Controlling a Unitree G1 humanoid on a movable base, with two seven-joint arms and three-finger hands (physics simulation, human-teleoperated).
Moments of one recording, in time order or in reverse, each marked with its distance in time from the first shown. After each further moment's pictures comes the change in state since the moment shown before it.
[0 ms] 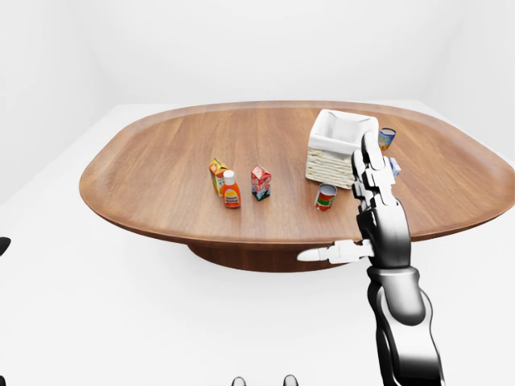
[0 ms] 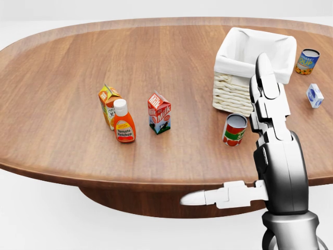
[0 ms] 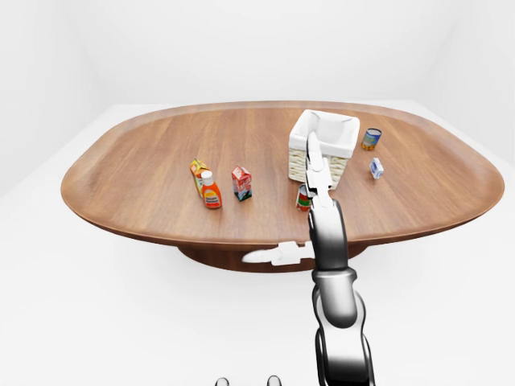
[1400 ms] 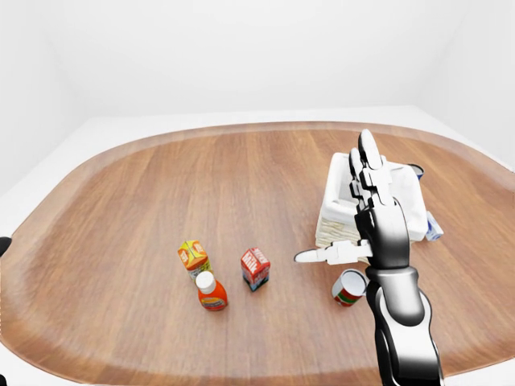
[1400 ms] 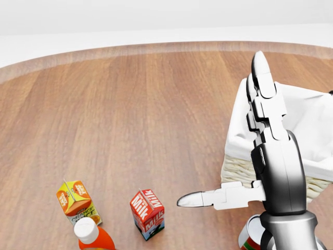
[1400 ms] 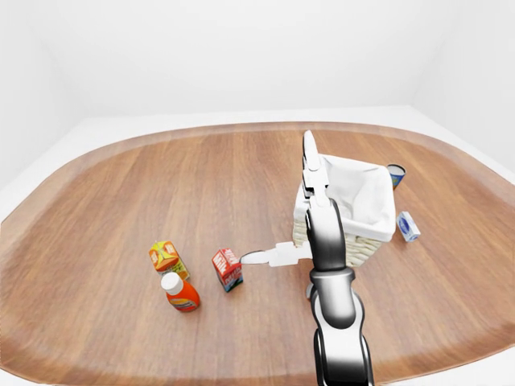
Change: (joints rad) left arm -0.002 -0.002 -0.001 -0.001 -0.003 0.000 0.000; right arm -0.003 -0.001 0.016 -0.010 -0.009 0.000 0.005
